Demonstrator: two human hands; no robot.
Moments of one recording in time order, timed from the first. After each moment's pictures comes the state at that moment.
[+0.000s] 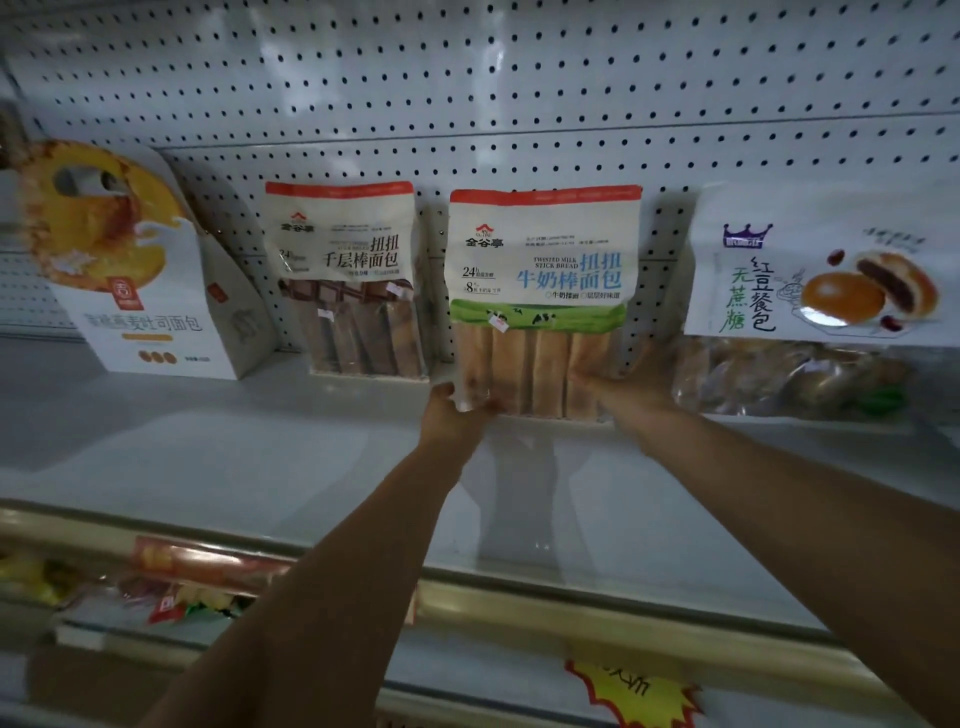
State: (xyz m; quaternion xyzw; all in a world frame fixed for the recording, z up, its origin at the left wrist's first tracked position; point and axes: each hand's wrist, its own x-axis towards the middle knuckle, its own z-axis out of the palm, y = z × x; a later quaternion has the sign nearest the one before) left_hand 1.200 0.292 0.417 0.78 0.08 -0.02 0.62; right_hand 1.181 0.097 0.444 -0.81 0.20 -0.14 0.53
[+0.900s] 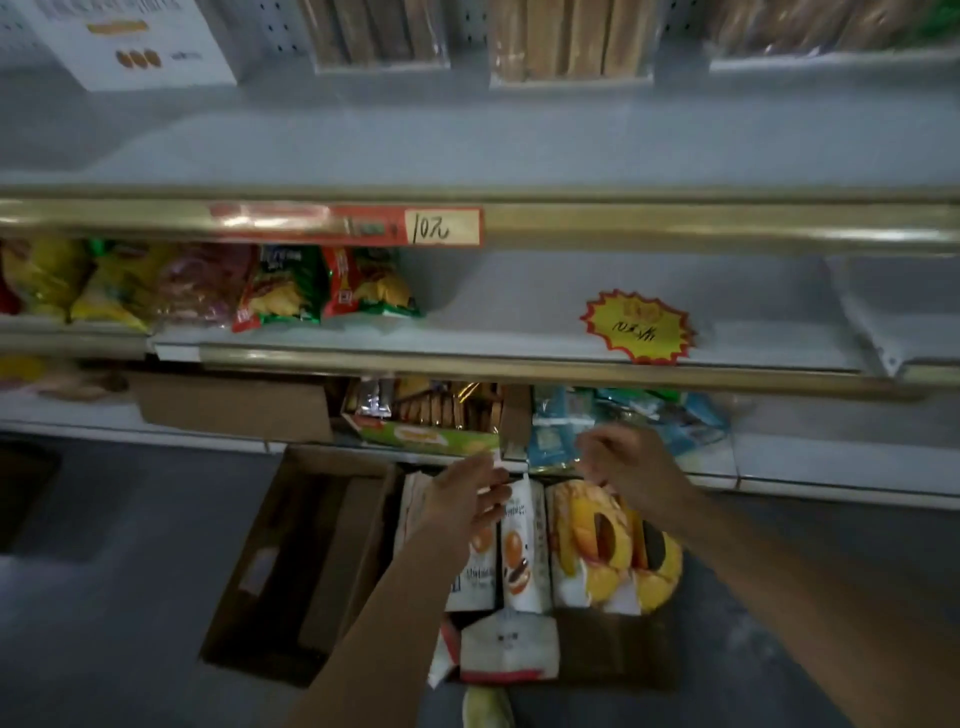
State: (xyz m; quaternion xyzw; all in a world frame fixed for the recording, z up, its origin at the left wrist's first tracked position) left_hand 0.845 0.425 0.230 0.59 0.32 -0.30 0.68; right_hand 0.822 0.219 0.242 -0.81 0.15 0.10 0.56
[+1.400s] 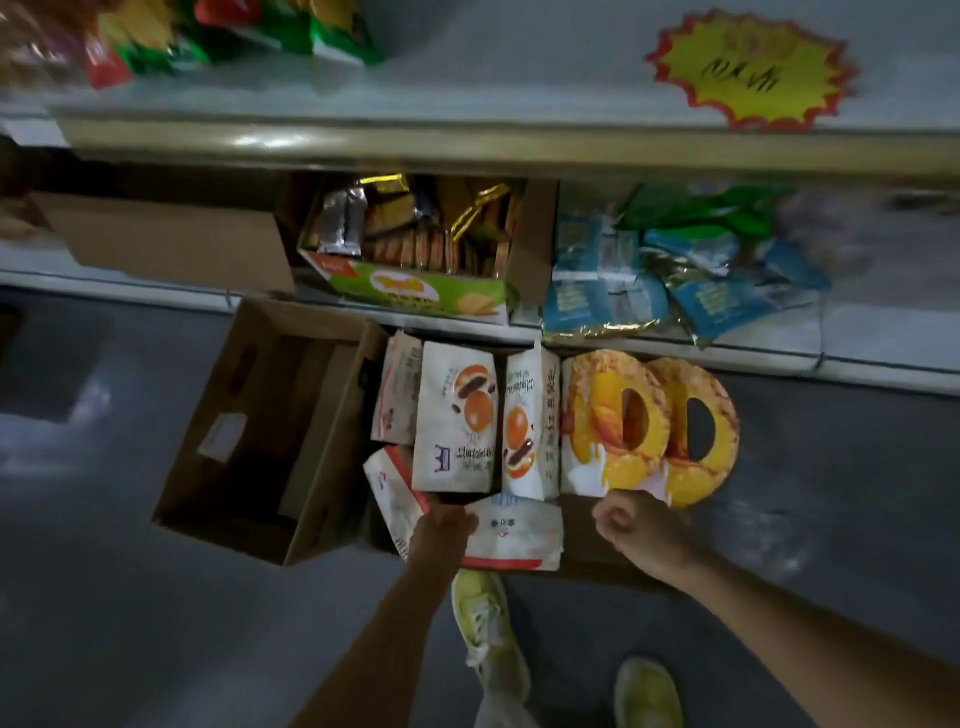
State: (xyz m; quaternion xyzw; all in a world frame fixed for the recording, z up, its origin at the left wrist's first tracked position) left_hand 0.709 0.461 -0.052 0.74 0.37 -0.35 0.44; right_hand 0.687 0.214 -0.057 -0.85 0.11 0.36 0.38
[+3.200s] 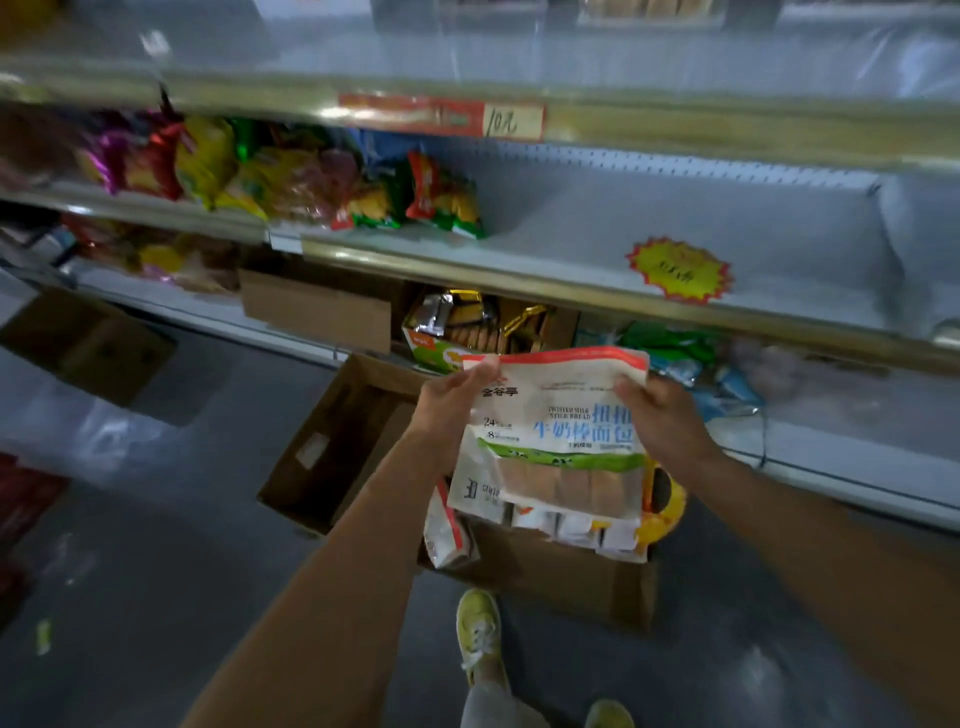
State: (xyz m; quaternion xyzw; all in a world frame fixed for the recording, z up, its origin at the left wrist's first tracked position) left_hand 0.722 0.450 0.258 0.67 0.21 -0.14 0.70; right_hand 0.720 0.216 0.232 -0.84 0.11 0.04 0.54
